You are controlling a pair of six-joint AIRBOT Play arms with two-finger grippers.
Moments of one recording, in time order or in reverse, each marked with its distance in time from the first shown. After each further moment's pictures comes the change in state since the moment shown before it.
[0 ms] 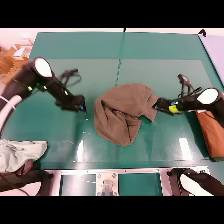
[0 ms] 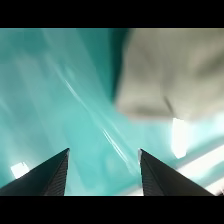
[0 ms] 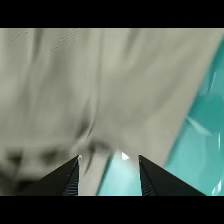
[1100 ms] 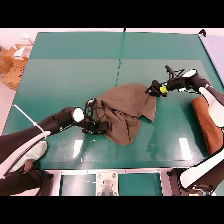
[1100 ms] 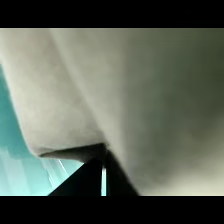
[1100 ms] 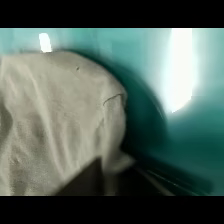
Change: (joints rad) left arm -0.359 0.012 -0.389 -0.131 0.697 -0.241; right arm -0.085 -0.778 0.593 0.329 0.150 -0.325
